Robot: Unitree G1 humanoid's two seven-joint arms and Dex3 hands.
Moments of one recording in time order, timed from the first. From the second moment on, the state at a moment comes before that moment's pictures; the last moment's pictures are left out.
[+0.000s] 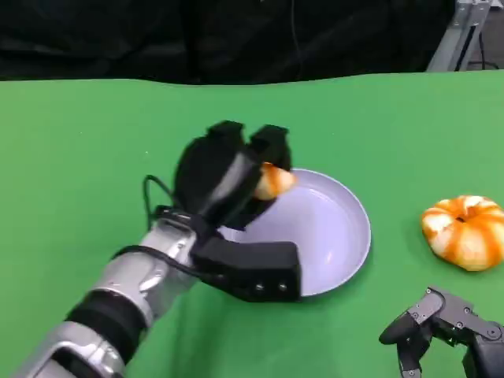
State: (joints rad) left arm -0.73 0.08 -0.56 0.85 0.81 -0.33 0.62; right arm 0.45 0.01 0.10 -0.20 -0.26 -0.51 -0.12
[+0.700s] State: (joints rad) left arm -0.74 0.01 -0.60 0.92 0.81 -0.33 0.56; right arm 0.44 0.01 0.10 -0.21 -0.26 -0.51 -0.13
